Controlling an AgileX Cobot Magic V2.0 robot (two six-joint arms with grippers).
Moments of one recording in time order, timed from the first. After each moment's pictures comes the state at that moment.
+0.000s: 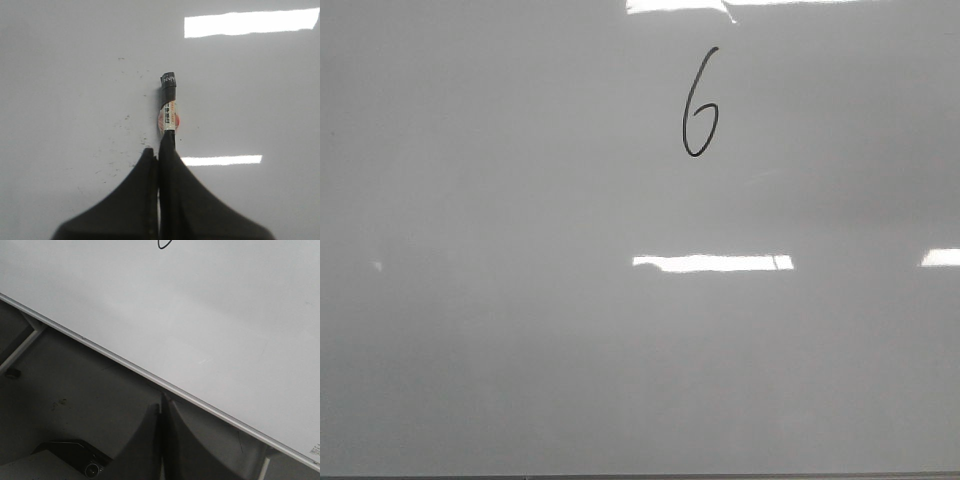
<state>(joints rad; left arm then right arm) -0.01 0.00 0.00 0.05 0.00 -0.03 0.35 0.48 -0.97 0.13 1.22 -0.10</state>
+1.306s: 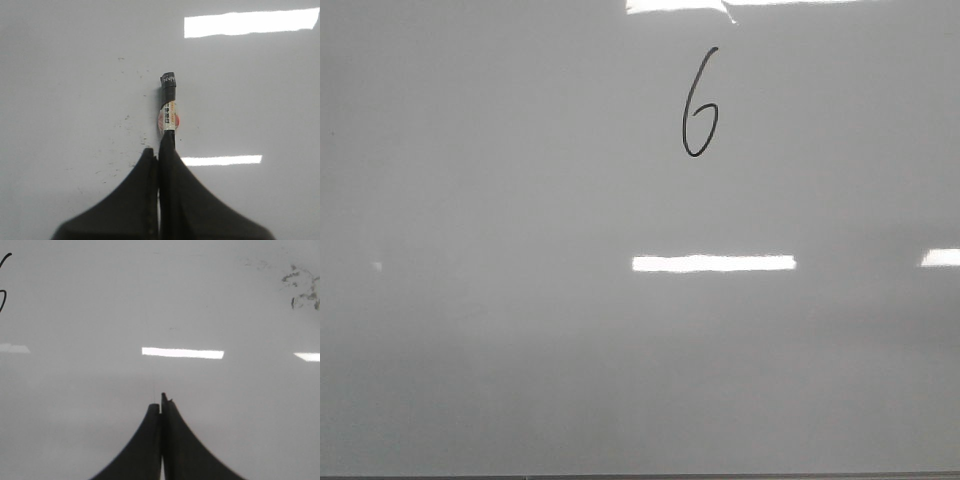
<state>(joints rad) -0.01 0.00 0.00 0.05 0.00 -0.02 -0.02 -0.01 0.01 0.10 0.14 -0.10</state>
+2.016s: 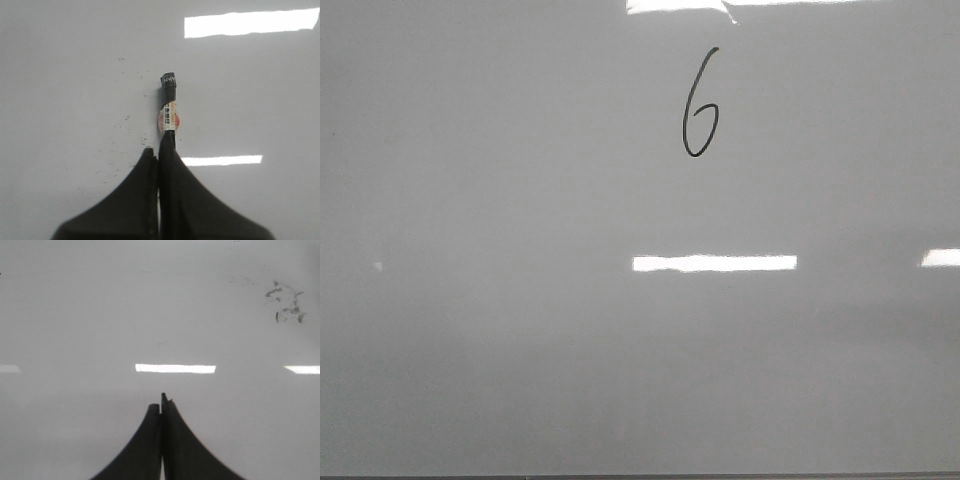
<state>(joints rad) -0.01 0.00 0.00 0.05 0.00 -0.02 -0.05 -0.01 0.03 0.10 0.07 -0.07</state>
